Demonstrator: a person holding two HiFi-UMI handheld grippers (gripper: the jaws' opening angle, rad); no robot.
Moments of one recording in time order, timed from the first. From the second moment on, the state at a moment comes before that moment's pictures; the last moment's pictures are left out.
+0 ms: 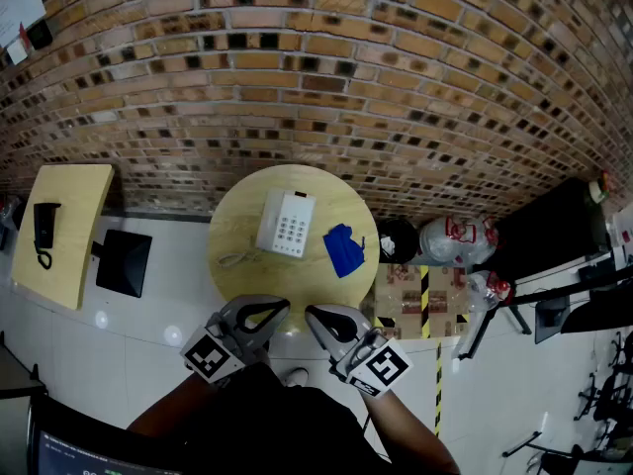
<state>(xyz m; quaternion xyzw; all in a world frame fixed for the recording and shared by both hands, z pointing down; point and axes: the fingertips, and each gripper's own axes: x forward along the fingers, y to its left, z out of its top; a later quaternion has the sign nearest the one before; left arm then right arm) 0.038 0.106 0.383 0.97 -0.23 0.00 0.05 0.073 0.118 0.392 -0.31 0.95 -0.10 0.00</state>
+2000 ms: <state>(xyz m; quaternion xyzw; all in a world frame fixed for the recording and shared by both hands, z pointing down) -0.024 -0.055 0.477 0.97 -0.19 0.05 0.10 0.096 -0.266 0.712 -0.38 0.83 -0.19 -0.37</state>
